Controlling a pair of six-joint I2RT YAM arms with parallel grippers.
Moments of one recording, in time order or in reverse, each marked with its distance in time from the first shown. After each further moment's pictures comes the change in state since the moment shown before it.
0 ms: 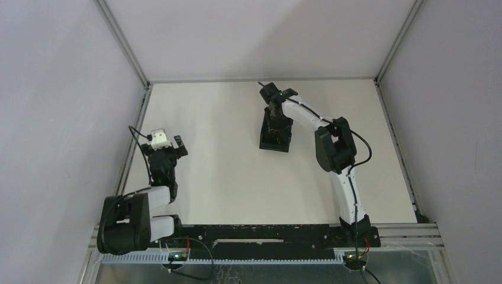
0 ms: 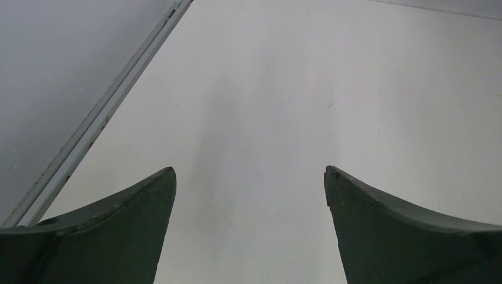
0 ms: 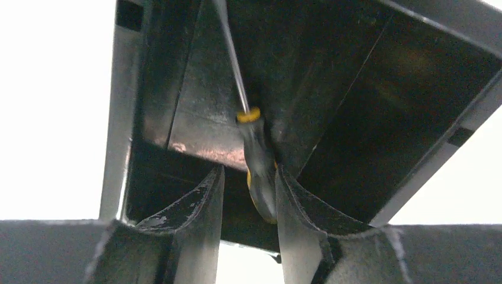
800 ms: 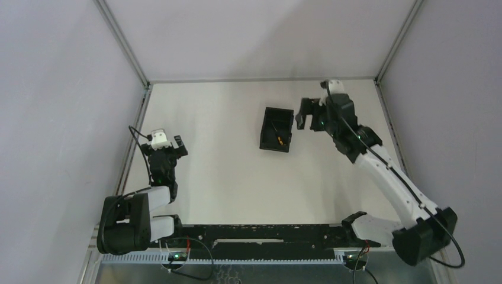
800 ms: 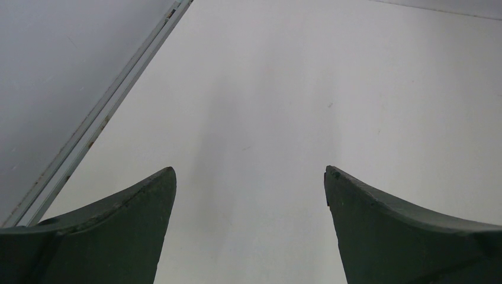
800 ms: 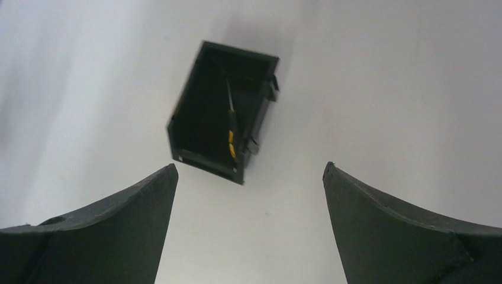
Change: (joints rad) left arm 0.000 0.000 0.000 0.000 0.000 0.000; right arm -0.079 -1.040 -0.729 0.496 0.010 -0.056
